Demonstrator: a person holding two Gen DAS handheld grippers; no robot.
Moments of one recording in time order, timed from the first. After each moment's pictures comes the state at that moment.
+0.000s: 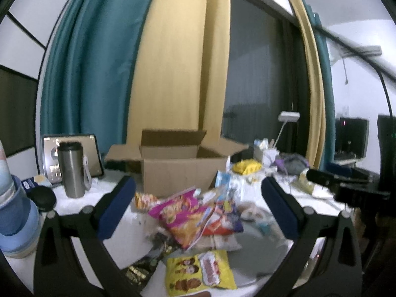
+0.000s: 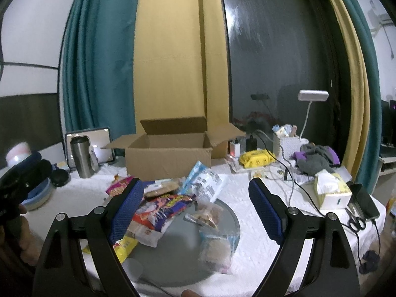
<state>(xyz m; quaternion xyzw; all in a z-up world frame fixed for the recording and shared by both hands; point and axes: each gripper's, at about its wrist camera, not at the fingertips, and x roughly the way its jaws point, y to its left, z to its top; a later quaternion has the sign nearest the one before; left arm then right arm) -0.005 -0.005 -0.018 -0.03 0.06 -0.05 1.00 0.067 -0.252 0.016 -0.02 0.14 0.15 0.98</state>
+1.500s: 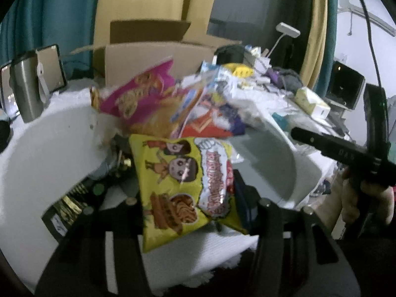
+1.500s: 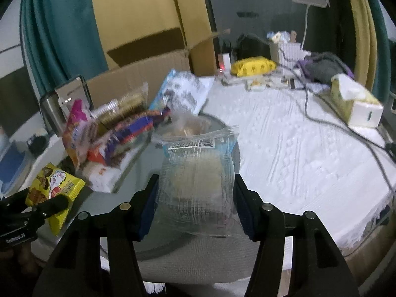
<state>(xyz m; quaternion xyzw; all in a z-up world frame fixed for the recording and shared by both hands) 0.074 -0.027 -0.103 -0.04 0.31 -0.12 0.94 0.141 -0.273 -0.095 0.03 0.32 0.14 0.94</state>
